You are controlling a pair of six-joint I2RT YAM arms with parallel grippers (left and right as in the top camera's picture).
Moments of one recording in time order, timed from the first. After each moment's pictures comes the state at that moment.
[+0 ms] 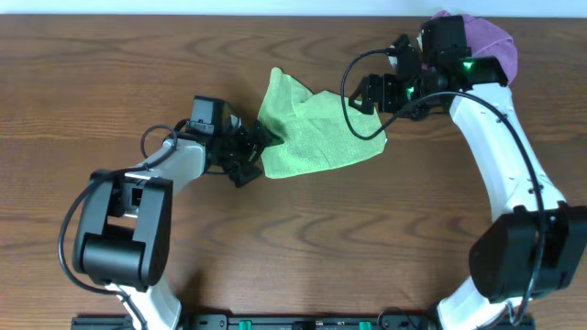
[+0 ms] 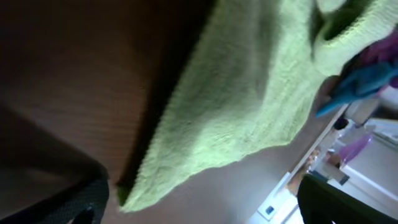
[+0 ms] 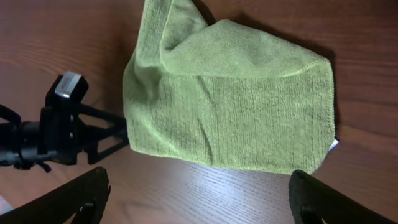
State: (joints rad) left arm -0.20 1.88 0.99 -0.22 0.73 -0.99; right arm 0.12 1.82 1.62 -0.97 -0.46 0.18
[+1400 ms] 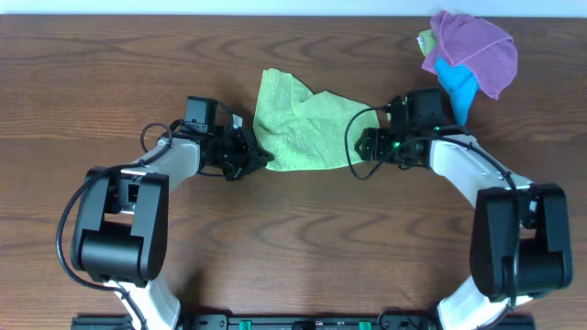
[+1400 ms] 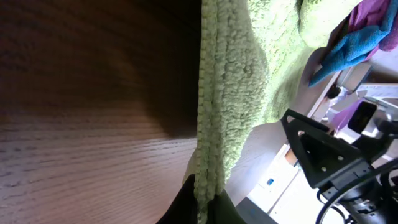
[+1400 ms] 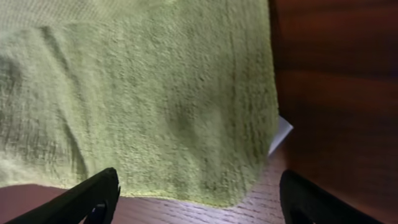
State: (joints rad) left arm -0.15 1.90 0.99 -0.26 0.85 -0.85; right arm 0.11 1.82 1.03 -0.38 -0.32 0.24
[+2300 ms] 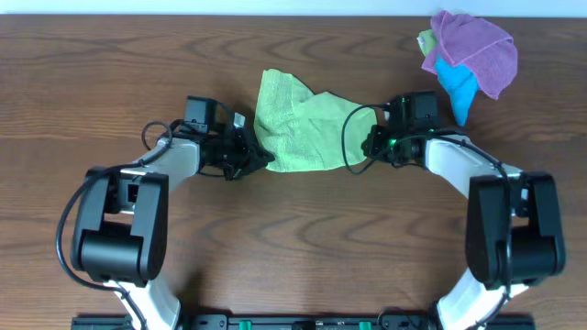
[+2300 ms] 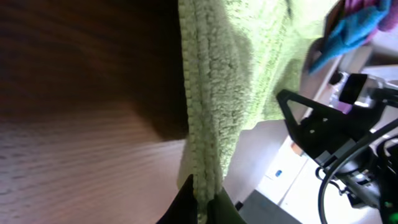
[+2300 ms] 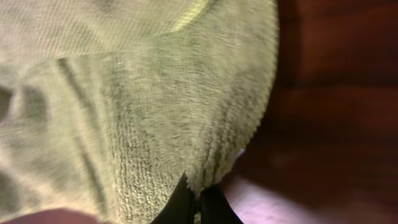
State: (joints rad) left arm -0.14 1.90 0.99 -0.26 0.89 -0.77; right arm 0.11 1.87 1.02 -0.27 -0.42 0.38
